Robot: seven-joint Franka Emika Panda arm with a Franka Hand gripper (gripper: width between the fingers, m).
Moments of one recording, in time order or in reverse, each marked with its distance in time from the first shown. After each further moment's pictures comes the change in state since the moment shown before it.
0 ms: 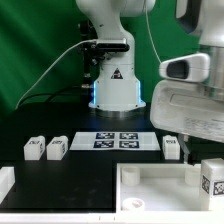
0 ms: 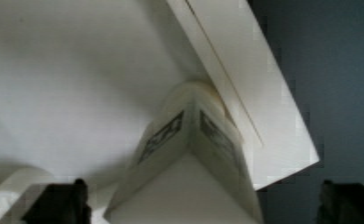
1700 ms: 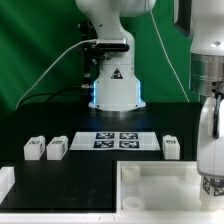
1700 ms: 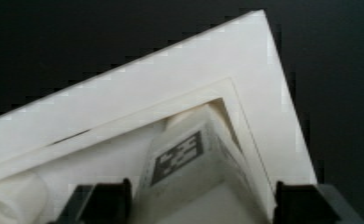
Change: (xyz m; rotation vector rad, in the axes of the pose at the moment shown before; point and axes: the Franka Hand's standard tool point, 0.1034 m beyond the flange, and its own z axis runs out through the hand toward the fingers) arm 0.004 0.003 0.007 -0.001 -0.107 1.543
